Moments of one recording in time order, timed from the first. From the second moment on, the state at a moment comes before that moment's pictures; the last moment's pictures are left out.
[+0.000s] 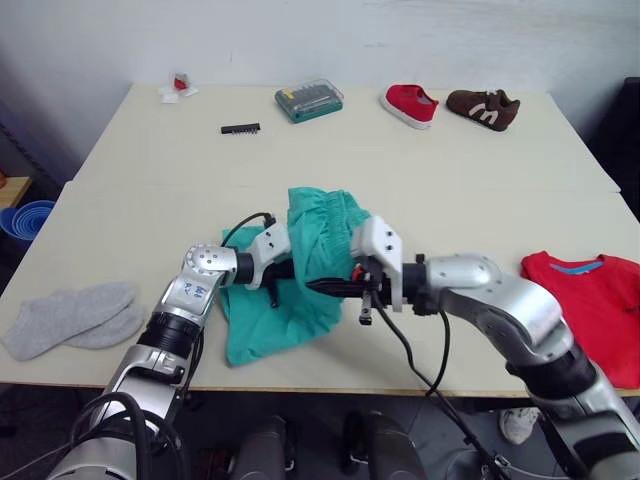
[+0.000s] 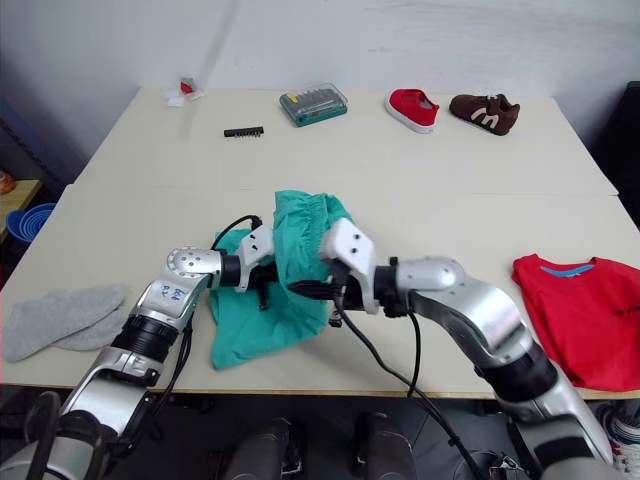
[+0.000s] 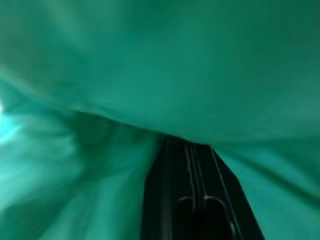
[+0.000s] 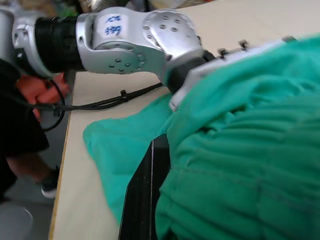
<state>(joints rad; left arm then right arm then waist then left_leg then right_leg) -0.66 0.44 -0.17 0.40 -0.07 0.22 -0.94 -0.67 -0.59 0.40 -0.33 0.58 0.65 0.81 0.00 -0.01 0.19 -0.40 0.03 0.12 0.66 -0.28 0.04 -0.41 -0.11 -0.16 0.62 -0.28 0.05</state>
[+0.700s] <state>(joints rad) -0.32 0.78 0.32 -0.18 -0.43 0.73 -0.84 -0.77 -0.30 0.55 -0.02 0.29 0.40 1.13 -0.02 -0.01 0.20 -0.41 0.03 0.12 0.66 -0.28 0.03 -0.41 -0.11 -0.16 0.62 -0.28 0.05</state>
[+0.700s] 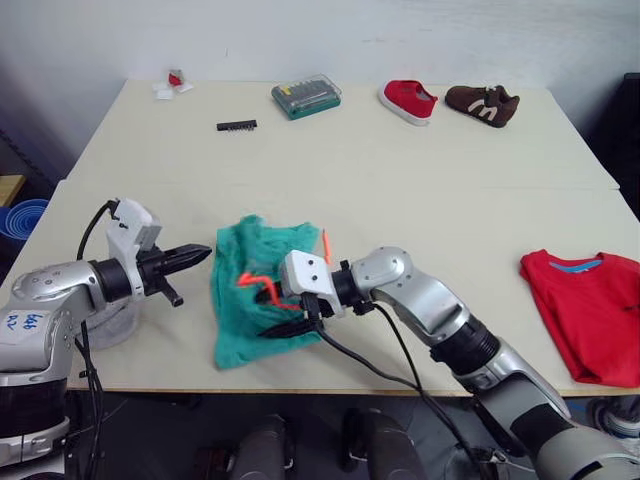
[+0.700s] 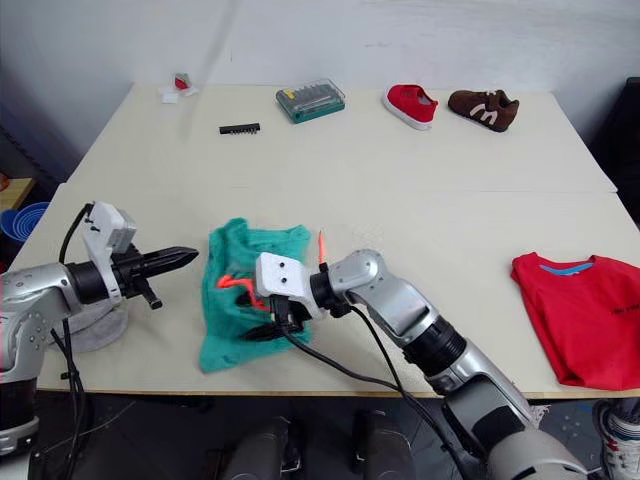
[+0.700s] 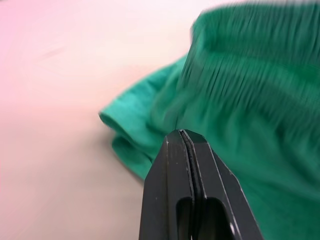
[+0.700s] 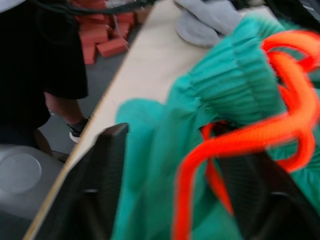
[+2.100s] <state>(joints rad) -0.41 0.80 -0.04 0.07 -0.25 0.40 -0.93 -0.67 -0.38 0.46 0.06 0.22 0.37 1.18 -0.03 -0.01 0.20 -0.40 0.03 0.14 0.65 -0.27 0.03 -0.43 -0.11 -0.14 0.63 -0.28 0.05</state>
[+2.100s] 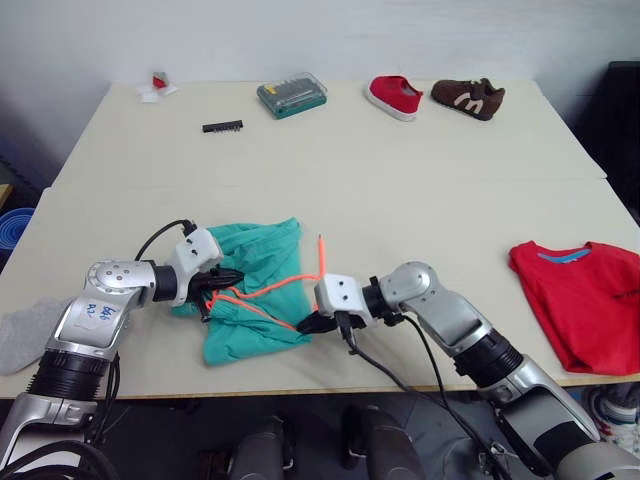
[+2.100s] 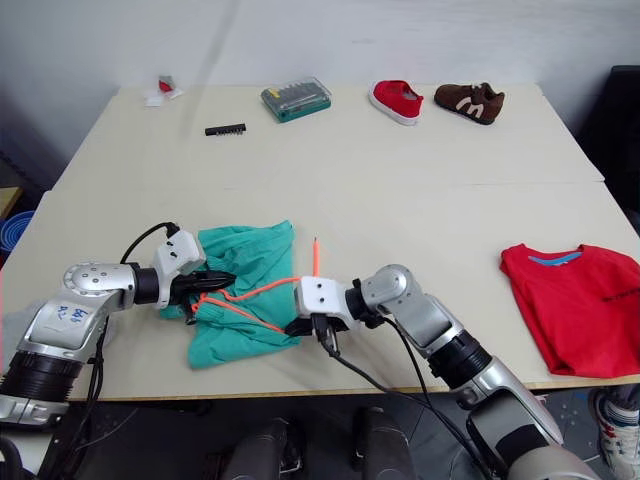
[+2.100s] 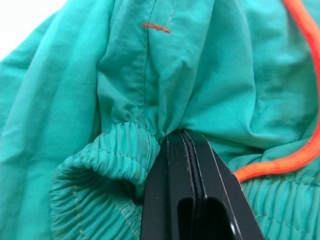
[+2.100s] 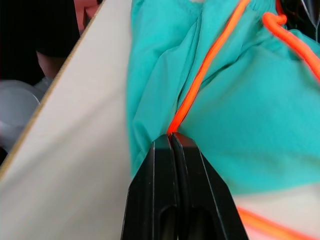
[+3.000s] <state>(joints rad) -0.37 0.69 0.03 0.05 -0.32 0.33 -0.96 -0.93 -0.23 0.10 0.50 0.28 0.67 0.87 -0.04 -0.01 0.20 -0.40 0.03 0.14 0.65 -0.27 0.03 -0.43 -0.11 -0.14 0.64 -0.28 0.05</state>
